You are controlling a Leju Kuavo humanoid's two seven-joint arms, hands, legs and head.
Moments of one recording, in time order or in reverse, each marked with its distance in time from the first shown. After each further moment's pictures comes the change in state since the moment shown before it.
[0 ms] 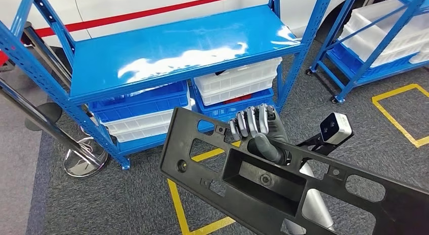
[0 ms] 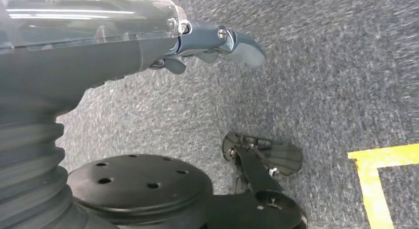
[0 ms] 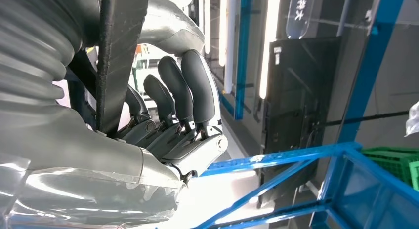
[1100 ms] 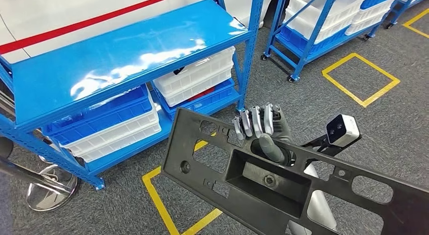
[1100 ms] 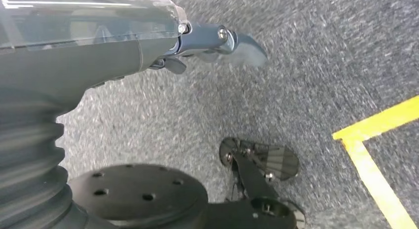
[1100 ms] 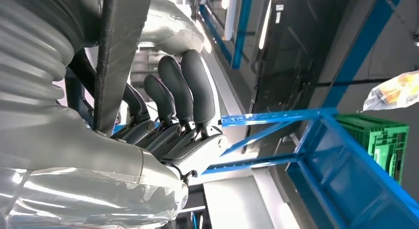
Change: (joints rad) left arm -0.004 0.011 0.000 0.000 0.000 -0.016 -0.016; right arm 0.009 -0.003 -0.025 -0.036 0.021 -0.005 -0.008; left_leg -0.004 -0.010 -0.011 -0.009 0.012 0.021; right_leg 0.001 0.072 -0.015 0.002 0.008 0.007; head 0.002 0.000
